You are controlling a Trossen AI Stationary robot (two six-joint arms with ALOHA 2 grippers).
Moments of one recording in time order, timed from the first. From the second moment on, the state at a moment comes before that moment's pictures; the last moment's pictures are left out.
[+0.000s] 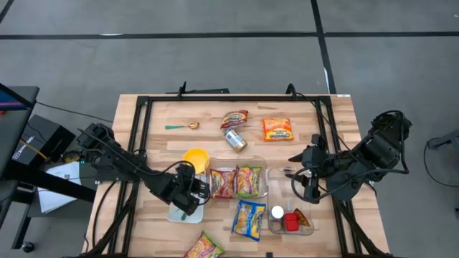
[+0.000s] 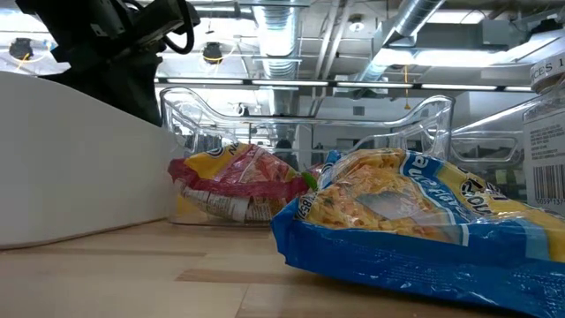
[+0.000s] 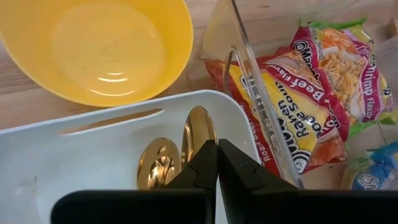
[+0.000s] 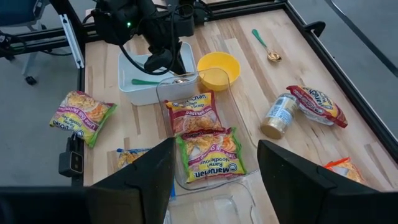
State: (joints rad) left arm -0.56 1.59 0.98 -0.68 -0.63 -1.79; right arm 0.72 1.45 1.91 -1.42 0.68 0.75
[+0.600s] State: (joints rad) left arm -0.56 1.60 0.98 -0.68 -0.64 -1.79; right arm 0.72 1.45 1.91 -1.42 0.68 0.75
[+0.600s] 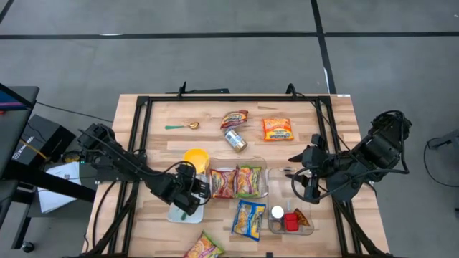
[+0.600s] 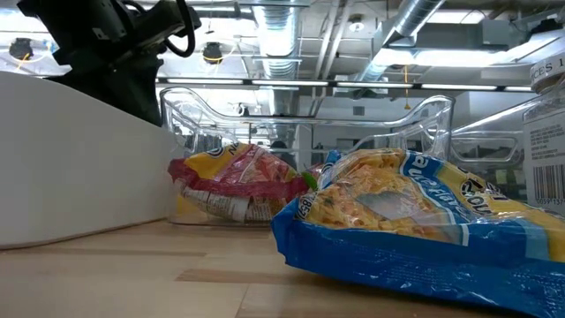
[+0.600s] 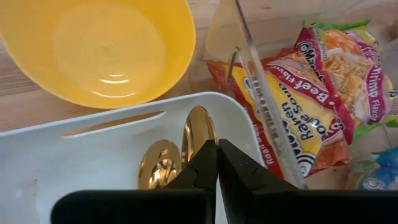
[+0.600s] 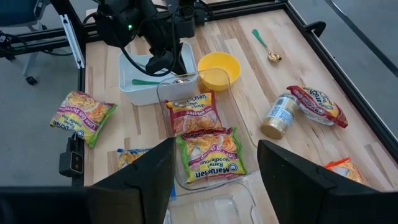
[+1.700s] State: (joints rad) left arm -0.56 1.62 0.92 -0.58 -0.63 -1.81; right arm 0.72 1.45 1.91 -1.42 0.68 0.75
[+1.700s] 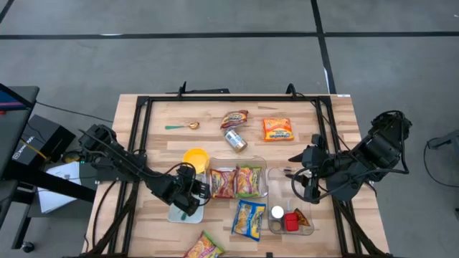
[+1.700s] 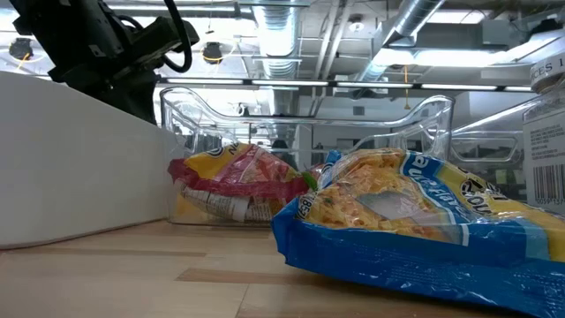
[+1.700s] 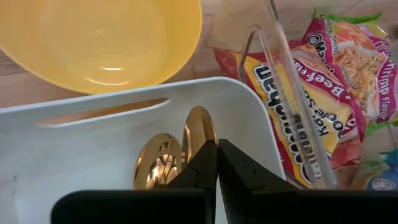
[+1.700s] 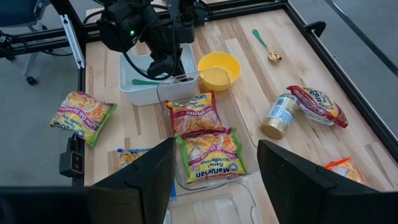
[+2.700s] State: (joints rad) left arm -0.57 1.57 0.92 -0.56 -0.62 -1.77; right arm 0.72 1.45 1.91 -1.42 0.68 0.75
